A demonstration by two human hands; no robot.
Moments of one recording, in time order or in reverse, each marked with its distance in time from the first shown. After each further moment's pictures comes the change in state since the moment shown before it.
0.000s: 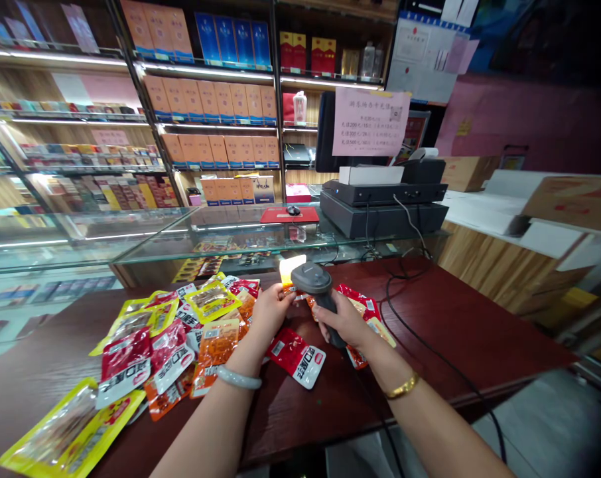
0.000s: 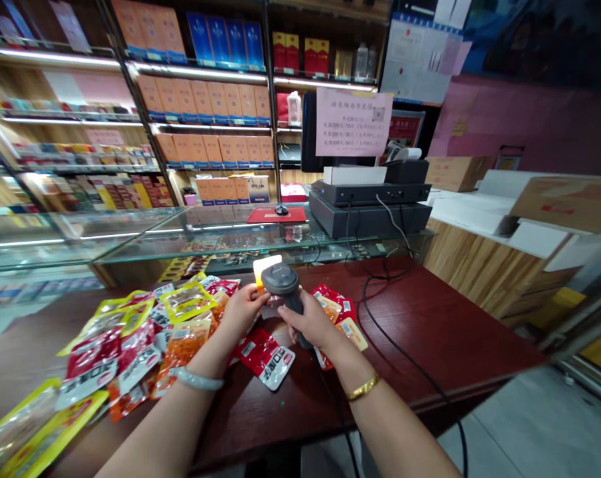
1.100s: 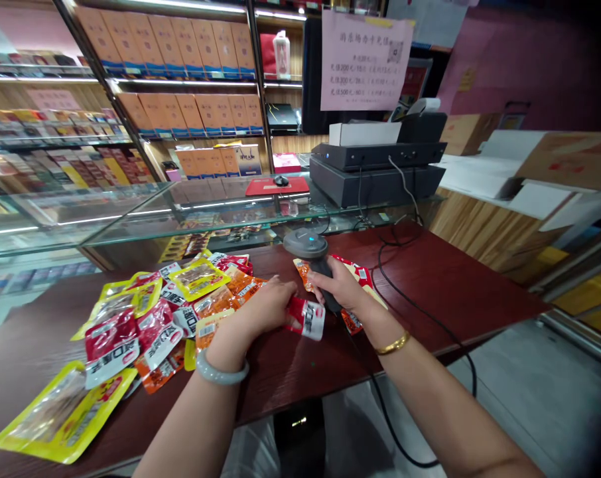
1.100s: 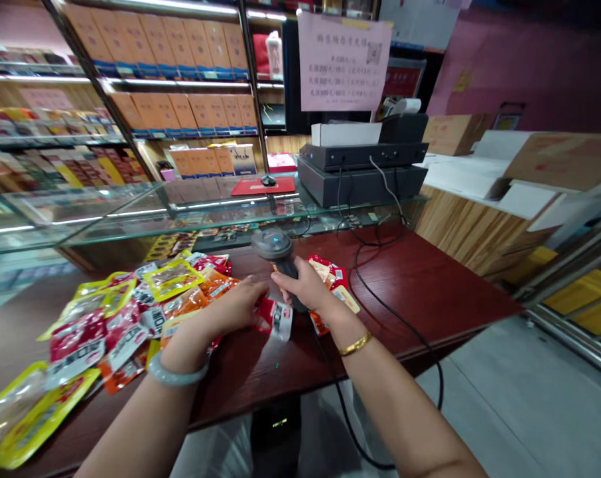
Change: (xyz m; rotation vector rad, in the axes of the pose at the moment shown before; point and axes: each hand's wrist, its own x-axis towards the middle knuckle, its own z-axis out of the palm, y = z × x) left_hand -0.042 0.052 -0.018 0.658 -0.660 0.270; right_hand -0.005 -0.011 -0.009 0.025 0.036 -0.050
